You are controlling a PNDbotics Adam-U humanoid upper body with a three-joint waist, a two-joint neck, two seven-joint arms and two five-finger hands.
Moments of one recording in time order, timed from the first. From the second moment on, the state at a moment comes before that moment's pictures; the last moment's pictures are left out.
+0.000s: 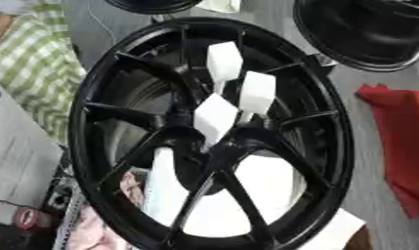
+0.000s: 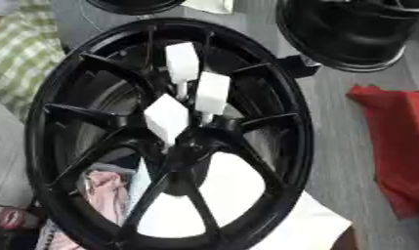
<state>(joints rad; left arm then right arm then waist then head) -0.24 0.38 0.18 -1.98 0.16 0.07 0.19 -0.97 -0.95 0.34 -1.65 -0.07 0.18 0.42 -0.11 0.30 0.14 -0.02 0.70</state>
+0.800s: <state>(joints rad) -0.24 0.38 0.18 -1.98 0.16 0.07 0.19 -0.98 -0.96 0.43 -1.73 -0.06 0.22 0.49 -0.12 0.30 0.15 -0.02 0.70</state>
